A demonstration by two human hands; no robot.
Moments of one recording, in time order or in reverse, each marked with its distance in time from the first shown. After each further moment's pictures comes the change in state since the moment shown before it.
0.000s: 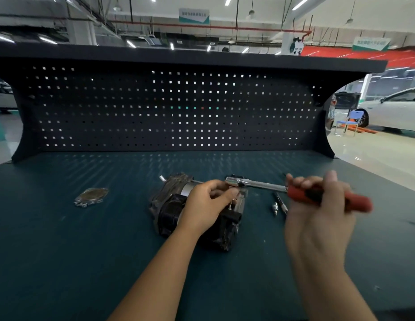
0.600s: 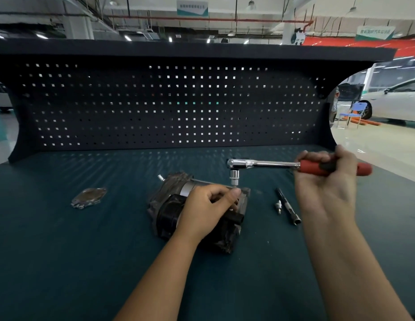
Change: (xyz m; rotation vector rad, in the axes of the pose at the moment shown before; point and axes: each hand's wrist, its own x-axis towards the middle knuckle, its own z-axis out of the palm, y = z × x) left_hand 0.001 -0.007 -0.002 0.033 -0.003 0.097; right_hand 0.063 0.001 0.017 0.378 0.278 0.292
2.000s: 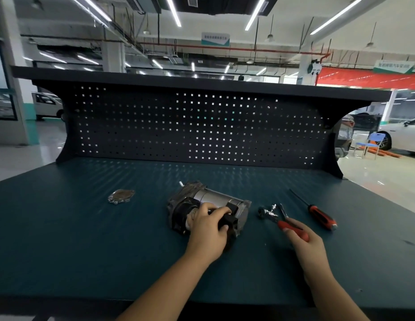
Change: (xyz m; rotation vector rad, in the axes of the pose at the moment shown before) left_hand -0.060 0.008 0.004 0.625 0.154 -0.098; right_hand -0.004 -0.033 -0.133 -1.464 -0.241 0.020
